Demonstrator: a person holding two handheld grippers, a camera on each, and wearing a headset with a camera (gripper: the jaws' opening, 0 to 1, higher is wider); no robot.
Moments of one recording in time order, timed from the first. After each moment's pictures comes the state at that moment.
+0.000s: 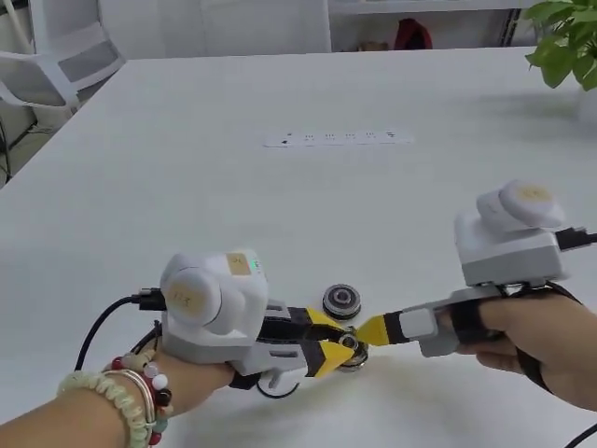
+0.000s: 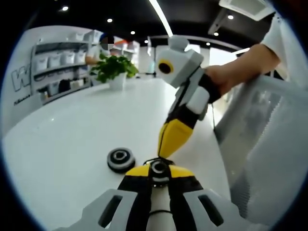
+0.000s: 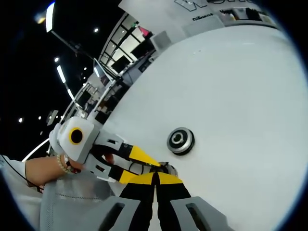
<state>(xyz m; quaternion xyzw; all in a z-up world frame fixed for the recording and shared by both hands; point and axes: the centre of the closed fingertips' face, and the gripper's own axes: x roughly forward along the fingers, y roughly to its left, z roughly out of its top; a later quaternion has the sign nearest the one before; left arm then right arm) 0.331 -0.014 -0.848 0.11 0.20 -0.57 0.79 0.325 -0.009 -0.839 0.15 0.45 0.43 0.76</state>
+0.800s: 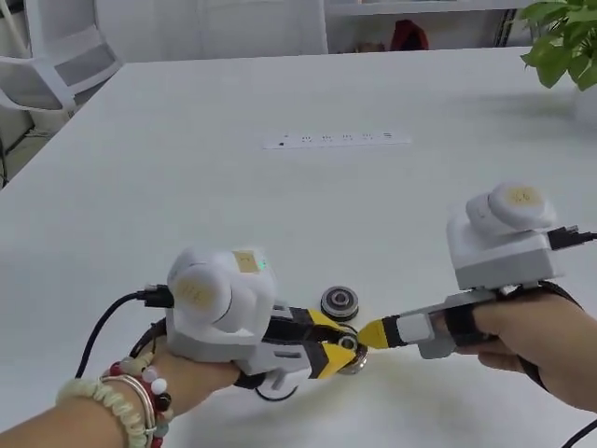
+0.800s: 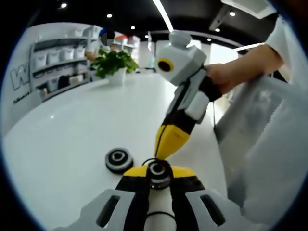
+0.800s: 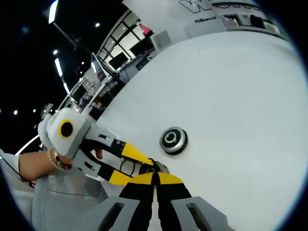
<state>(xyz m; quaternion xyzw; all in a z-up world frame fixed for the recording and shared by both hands) 0.330 -0.018 -0.846 0.12 0.22 -0.57 0.78 0.331 -0.019 -0.844 0.12 0.45 0.42 0.78</state>
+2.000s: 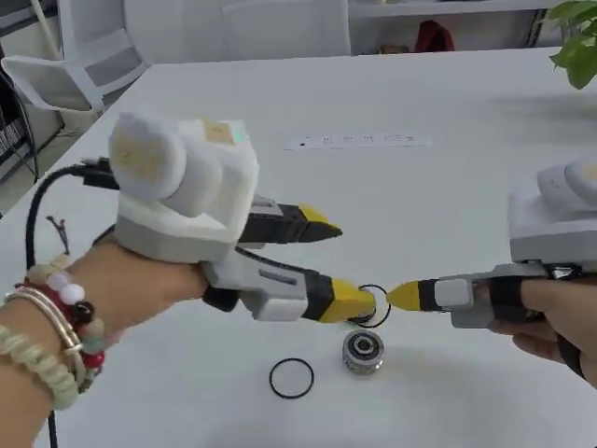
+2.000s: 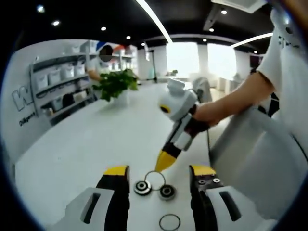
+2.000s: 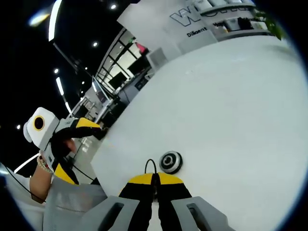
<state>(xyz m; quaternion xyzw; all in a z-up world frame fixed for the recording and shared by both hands) 0.328 0.006 -0.724 0.15 0.16 -0.56 0.80 0.351 -0.027 -0.809 0.18 0.40 0.40 0.81</state>
